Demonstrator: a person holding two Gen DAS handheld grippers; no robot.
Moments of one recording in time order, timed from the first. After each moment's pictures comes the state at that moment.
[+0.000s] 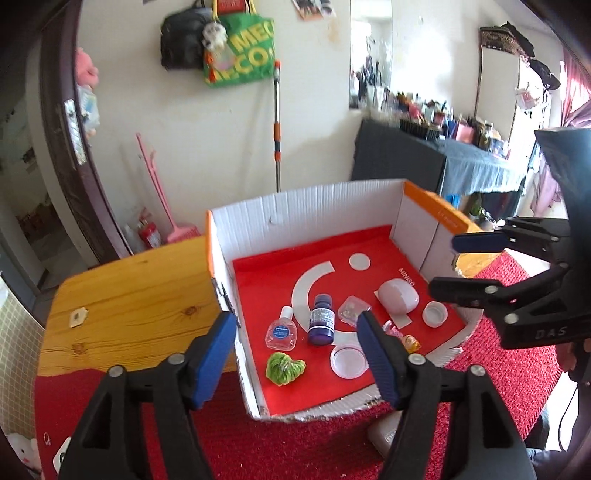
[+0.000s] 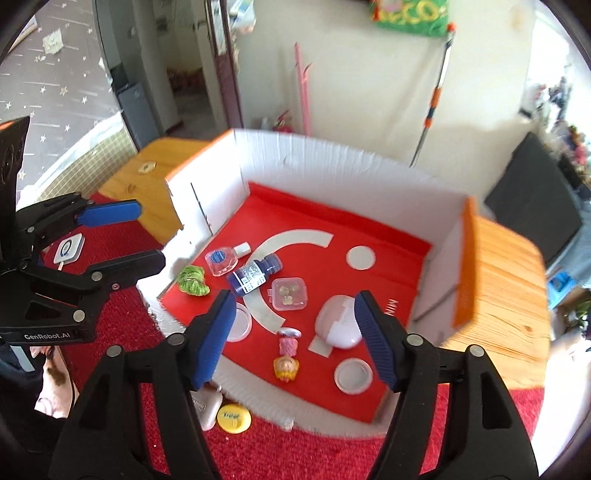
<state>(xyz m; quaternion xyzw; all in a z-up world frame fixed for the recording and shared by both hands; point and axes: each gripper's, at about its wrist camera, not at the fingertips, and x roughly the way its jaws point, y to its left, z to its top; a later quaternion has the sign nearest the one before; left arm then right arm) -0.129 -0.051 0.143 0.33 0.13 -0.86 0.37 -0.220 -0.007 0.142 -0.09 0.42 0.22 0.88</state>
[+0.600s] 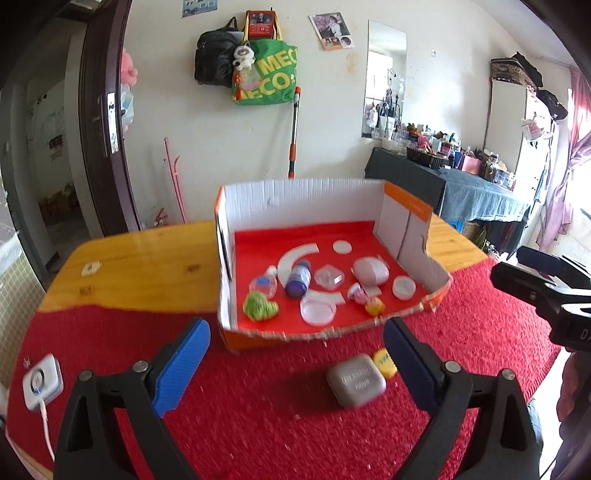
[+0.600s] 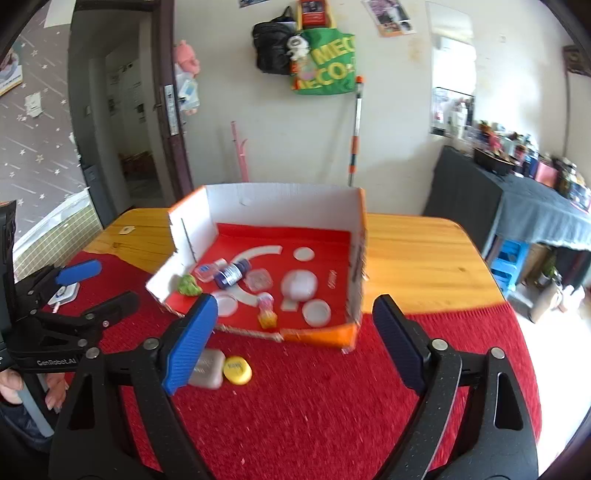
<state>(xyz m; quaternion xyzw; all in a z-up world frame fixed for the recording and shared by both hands) -0.099 0.031 0.109 0.27 0.15 -0.86 0.40 -0.361 -0.060 0.154 -0.01 0.29 0.10 0.95</state>
